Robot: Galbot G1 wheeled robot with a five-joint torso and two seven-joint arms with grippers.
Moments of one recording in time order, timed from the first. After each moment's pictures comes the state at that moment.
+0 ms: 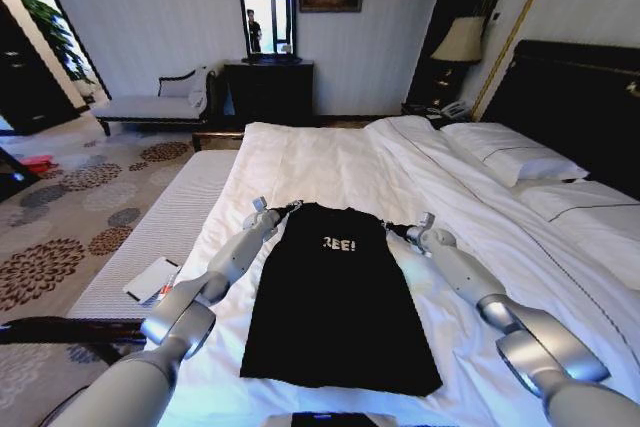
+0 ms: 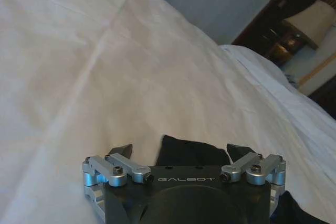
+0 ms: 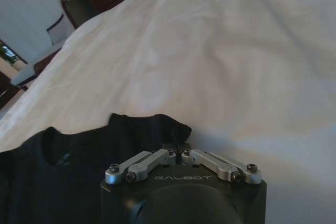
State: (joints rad) left arm 0.20 -1.45 0.07 -0.60 -1.13 0.26 0.05; right arm -0.32 1.04 -0.08 0.72 1.16 -0.41 -0.27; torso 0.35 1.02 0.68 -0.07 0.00
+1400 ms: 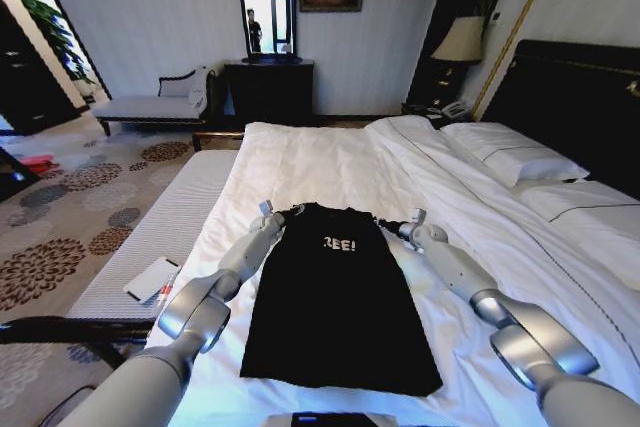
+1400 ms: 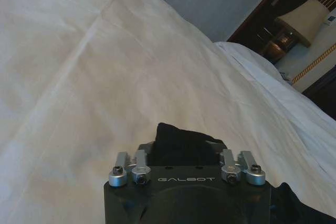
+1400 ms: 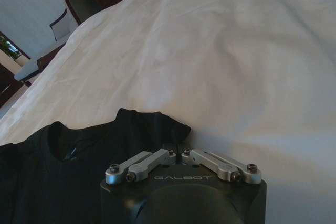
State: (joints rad) left arm 0.19 -1.51 0.03 -0.49 -1.05 0.22 0.13; right arm -0.31 1.04 -0.10 0.73 1.16 -0.41 -0.26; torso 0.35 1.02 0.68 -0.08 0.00
